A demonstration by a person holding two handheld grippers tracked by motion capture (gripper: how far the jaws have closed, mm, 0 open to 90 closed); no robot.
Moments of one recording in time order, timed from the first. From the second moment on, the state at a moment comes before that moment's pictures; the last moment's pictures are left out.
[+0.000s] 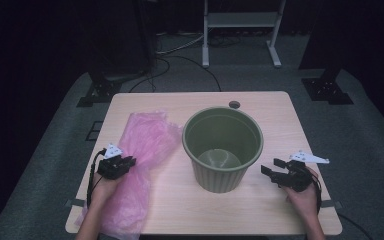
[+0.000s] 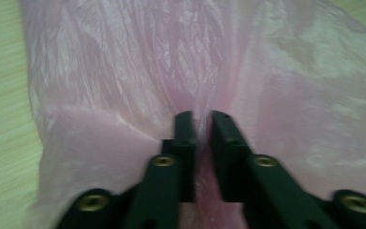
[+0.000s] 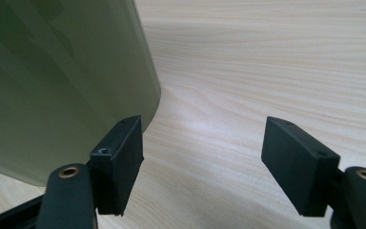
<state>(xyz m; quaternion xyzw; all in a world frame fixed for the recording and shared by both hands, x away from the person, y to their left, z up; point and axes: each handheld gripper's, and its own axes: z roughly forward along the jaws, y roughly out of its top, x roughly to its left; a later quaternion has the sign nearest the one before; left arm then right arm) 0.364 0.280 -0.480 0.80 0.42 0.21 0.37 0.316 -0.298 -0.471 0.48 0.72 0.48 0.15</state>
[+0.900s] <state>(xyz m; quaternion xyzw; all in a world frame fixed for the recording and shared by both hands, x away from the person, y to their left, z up) 0.326 0.293 -0.285 0.85 0.23 0.18 0.44 0.317 -0.303 -0.469 0.48 0.71 0.49 0.15</state>
